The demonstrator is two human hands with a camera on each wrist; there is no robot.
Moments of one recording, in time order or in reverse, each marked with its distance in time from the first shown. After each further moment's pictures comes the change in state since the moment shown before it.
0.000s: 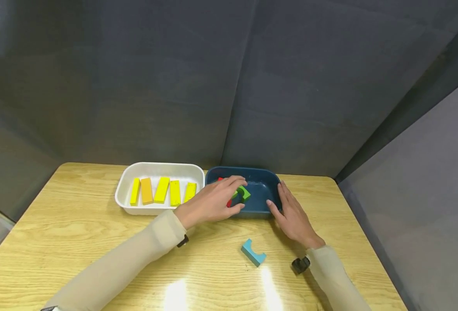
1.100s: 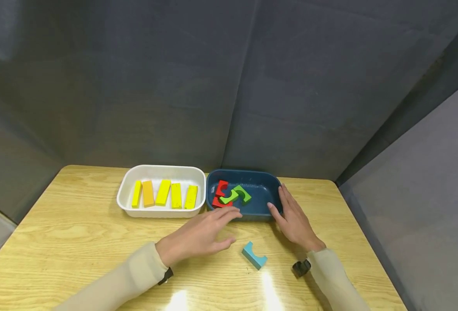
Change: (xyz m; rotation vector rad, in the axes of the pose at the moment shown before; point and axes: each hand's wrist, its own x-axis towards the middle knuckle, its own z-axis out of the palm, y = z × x) left_hand -0.068 0.021 0.012 -0.089 0.036 0.110; right_hand -0.002 -0.002 -0.001 0.015 0.012 -0.019
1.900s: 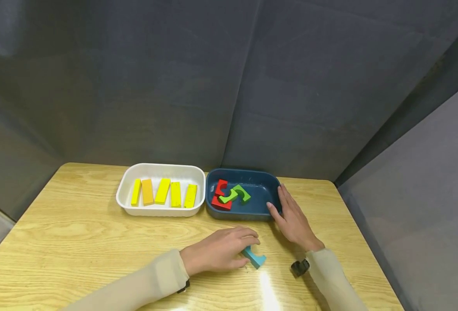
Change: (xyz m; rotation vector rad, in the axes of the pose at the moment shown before) left_hand 0.019 0.020 0.050 0.041 -0.181 0.110; right_hand 0.001 0.001 0.000 -0.014 0.005 0.006
